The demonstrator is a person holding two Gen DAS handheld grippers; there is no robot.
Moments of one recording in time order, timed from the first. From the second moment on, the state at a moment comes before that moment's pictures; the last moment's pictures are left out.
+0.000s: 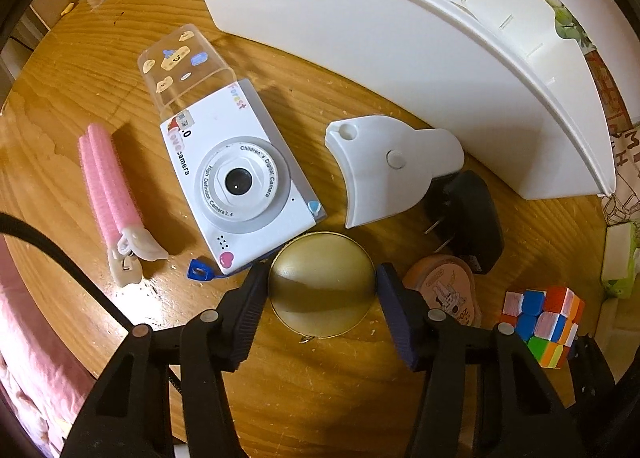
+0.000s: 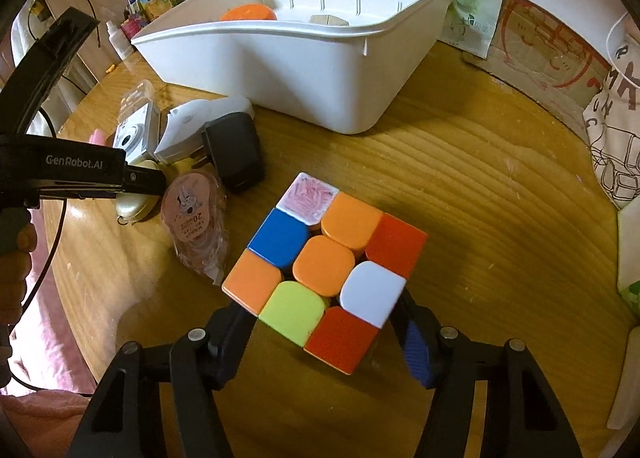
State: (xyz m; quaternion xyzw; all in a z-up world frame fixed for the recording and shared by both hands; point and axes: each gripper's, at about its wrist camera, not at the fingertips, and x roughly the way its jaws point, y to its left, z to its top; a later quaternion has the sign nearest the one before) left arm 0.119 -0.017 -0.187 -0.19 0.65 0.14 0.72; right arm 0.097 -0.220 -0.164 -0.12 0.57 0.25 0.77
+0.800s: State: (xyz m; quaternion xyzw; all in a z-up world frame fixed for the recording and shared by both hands) left arm 0.047 -0.023 -0.184 -0.16 0.67 0.08 0.72; right arm 0.038 -0.218 -0.154 -0.11 0.59 0.20 0.78
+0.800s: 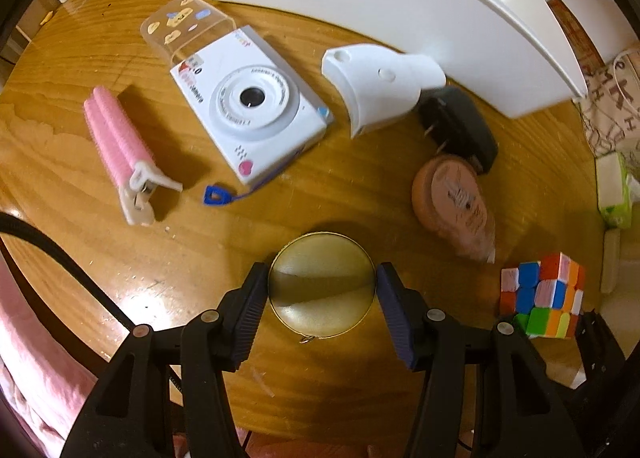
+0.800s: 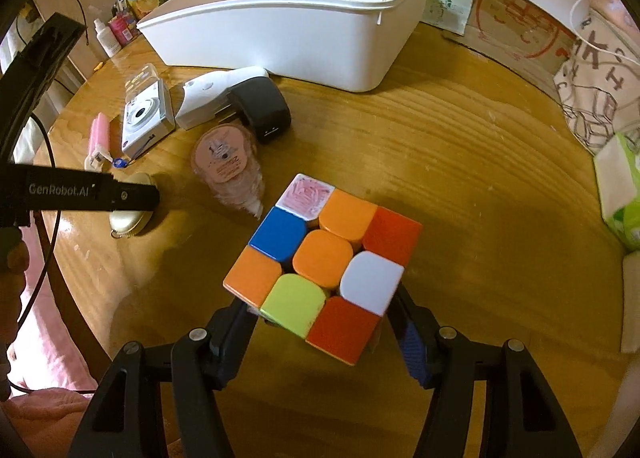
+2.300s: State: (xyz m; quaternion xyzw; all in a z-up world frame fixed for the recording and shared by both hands) left arm 0.036 0.019 -0.041 0.08 0.54 -0.13 0.83; right arm 0.045 -0.146 -0.035 -0.04 0.44 0.06 0.90
